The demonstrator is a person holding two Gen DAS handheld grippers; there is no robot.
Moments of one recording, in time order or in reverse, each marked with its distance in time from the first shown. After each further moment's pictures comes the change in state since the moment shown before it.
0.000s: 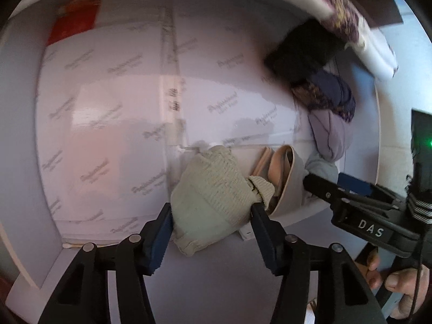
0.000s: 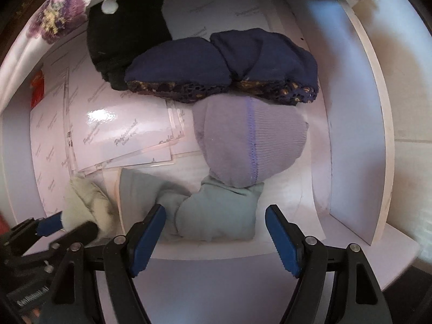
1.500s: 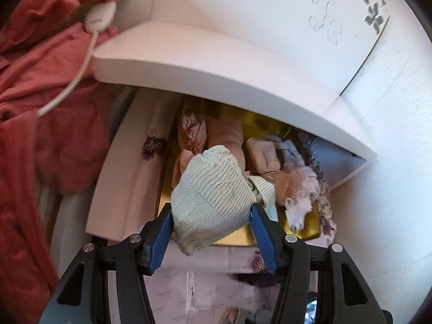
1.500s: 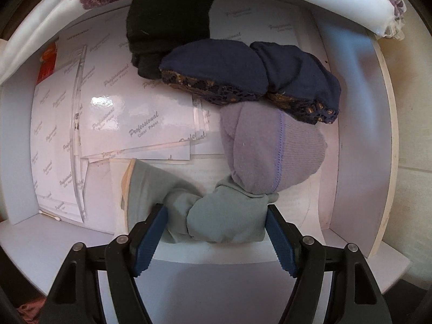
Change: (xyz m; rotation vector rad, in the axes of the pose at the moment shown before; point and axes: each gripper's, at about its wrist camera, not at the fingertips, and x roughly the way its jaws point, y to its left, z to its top) left arm -0.232 -0.010 0.085 -0.049 -0.712 0.049; right arm 0.013 0.056 -0.008 -0.125 -0.020 -0.052
